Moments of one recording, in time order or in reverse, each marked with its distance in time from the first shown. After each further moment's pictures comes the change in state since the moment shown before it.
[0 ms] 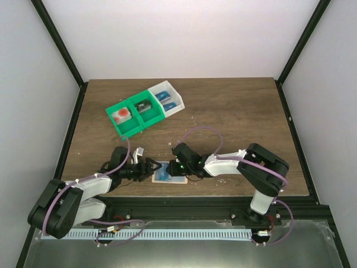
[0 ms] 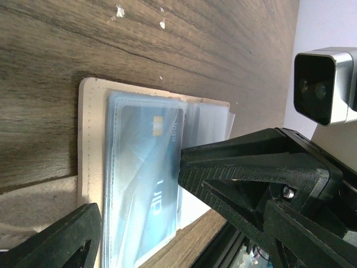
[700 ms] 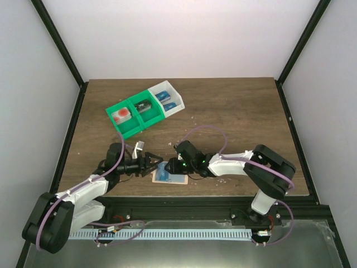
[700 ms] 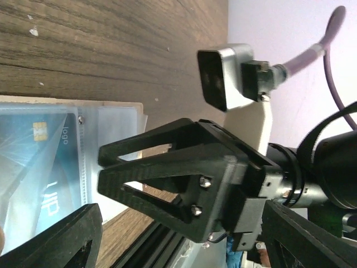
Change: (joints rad) left arm 0.003 -0.146 0.041 0.012 0.118 -0.111; right arm -0.025 -0.082 -0.040 0.033 -0.054 0.036
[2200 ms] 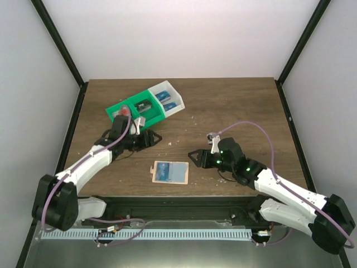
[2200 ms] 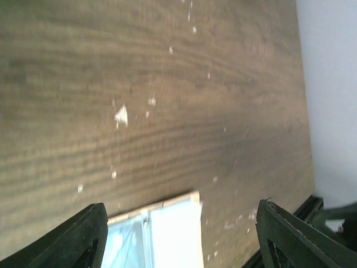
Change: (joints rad) left arm 0.047 0.246 0.559 -0.554 -0.304 0.427; right arm -0.219 -0.710 -0.216 -0.212 0.018 -0.172
